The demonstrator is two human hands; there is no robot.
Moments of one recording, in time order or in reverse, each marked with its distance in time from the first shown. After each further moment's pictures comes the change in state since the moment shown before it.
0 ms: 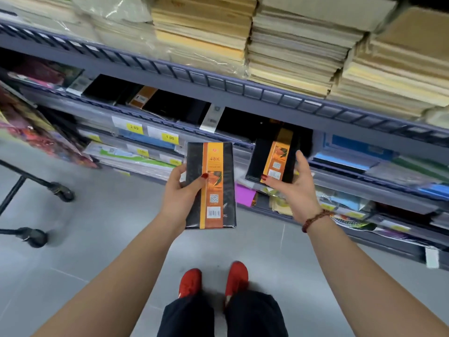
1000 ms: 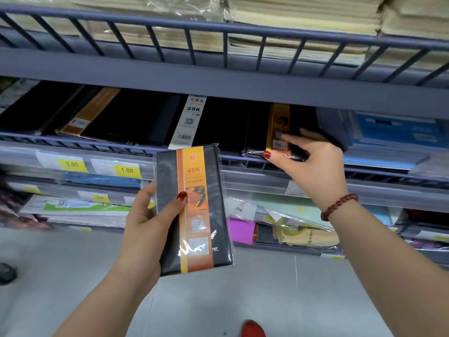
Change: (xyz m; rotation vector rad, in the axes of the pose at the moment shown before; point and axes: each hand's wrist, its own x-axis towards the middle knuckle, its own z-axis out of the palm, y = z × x) left_hand 0.077 -0.024 0.003 -0.098 -0.129 0.151; right_hand 0.096 0.008 0.009 -0.548 0.324 -0.453
